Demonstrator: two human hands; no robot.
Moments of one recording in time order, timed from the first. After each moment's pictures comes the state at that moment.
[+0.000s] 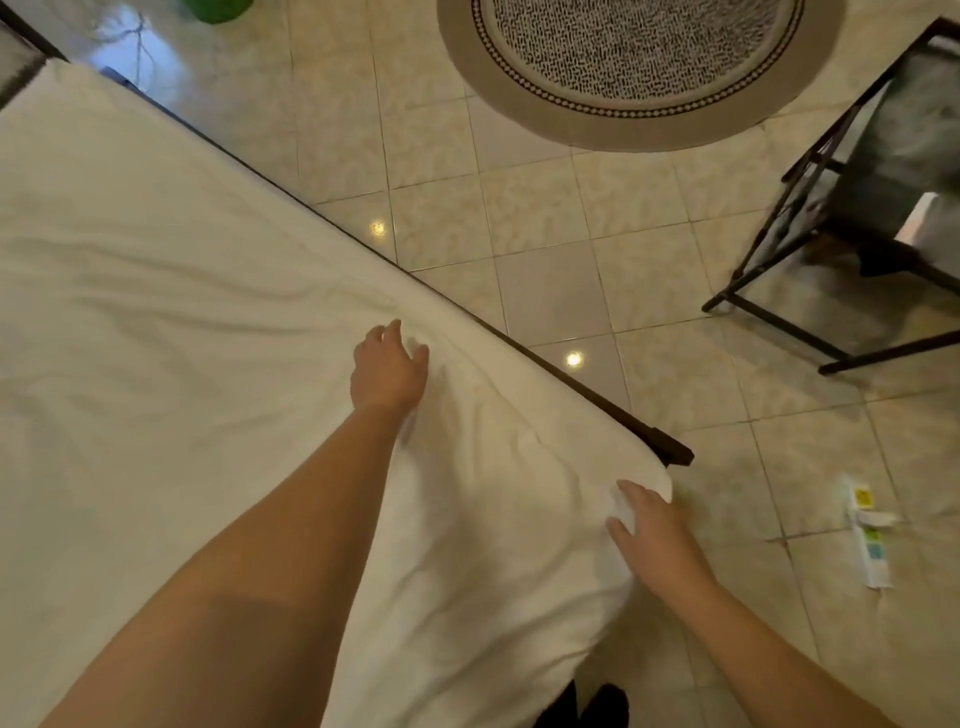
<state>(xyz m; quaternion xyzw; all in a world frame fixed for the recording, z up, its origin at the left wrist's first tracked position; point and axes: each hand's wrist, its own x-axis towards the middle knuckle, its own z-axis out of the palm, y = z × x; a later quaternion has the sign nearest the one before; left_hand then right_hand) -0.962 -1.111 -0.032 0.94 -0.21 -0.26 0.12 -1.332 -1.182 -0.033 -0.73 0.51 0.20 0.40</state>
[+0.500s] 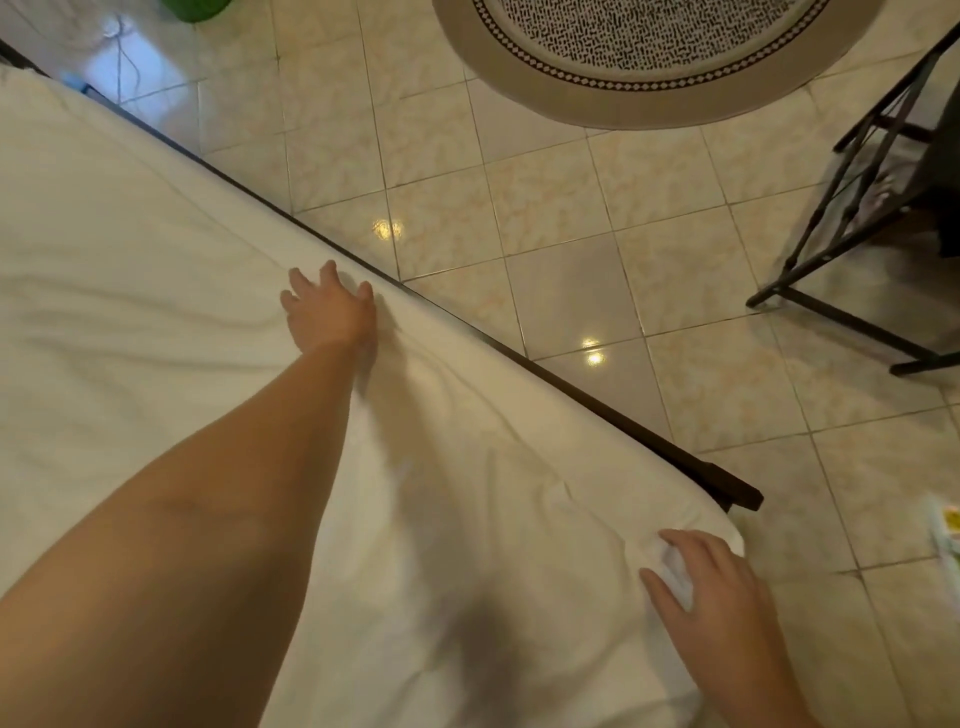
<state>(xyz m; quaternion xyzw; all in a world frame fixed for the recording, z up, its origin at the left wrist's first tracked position) -0.830 -1.173 -0.096 0.98 -0.14 -0.14 0.06 -1.324 -1.181 -0.079 -0.79 0.52 0.12 0.30</state>
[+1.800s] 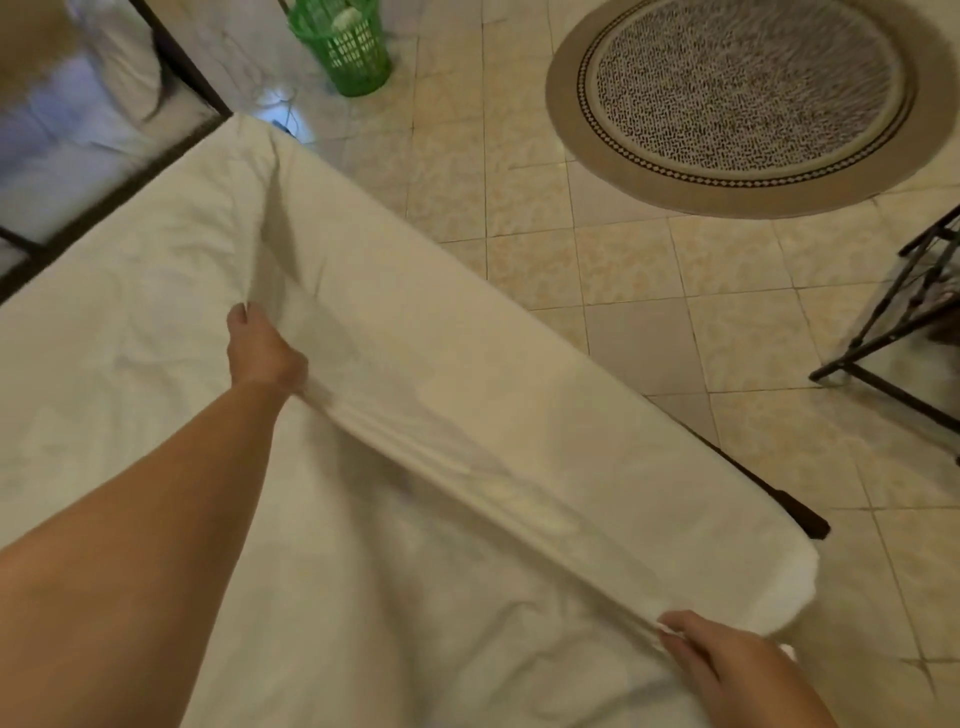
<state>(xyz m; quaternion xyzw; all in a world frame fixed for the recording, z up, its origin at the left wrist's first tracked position) -0.771 -0.915 0.053 0.98 -0.06 -0.07 0.16 -1.290 -1.088 0.045 -0.82 0.37 0.23 0.38</state>
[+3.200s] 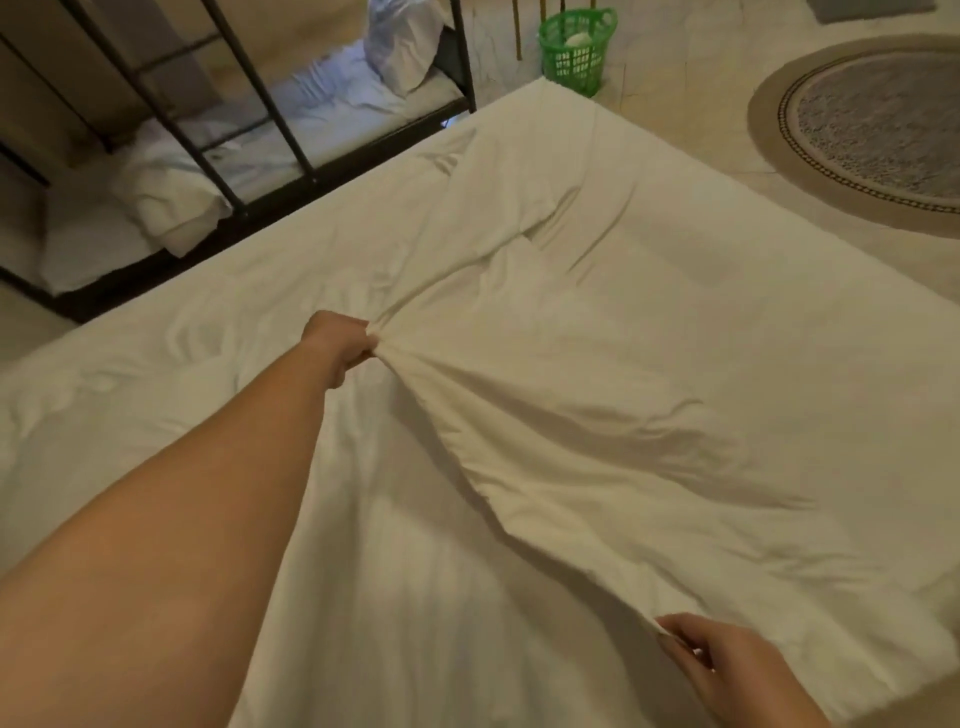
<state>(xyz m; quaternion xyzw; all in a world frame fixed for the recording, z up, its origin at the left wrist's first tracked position) -0.782 -0.280 0.151 0.86 0.11 -0.22 0.44 -1.260 -0.493 0.093 -0.86 0.28 0.17 0.39</state>
